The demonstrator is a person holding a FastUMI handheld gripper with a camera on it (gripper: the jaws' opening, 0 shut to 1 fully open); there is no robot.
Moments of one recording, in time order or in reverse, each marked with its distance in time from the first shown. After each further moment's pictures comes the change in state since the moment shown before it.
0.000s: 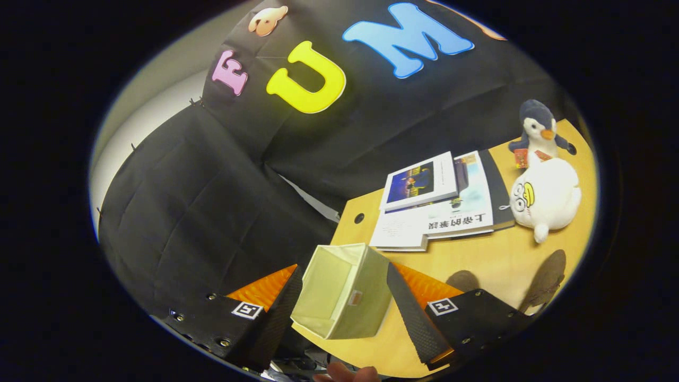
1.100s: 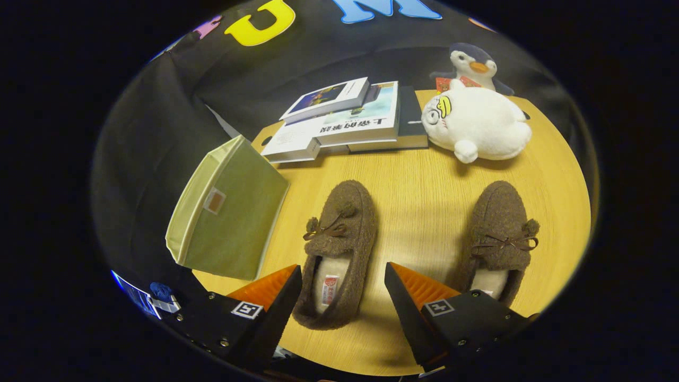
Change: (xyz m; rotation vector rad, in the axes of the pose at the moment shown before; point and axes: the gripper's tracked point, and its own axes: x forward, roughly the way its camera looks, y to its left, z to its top) arm -0.009 -0.173 -0.169 -0.127 0.310 -0.386
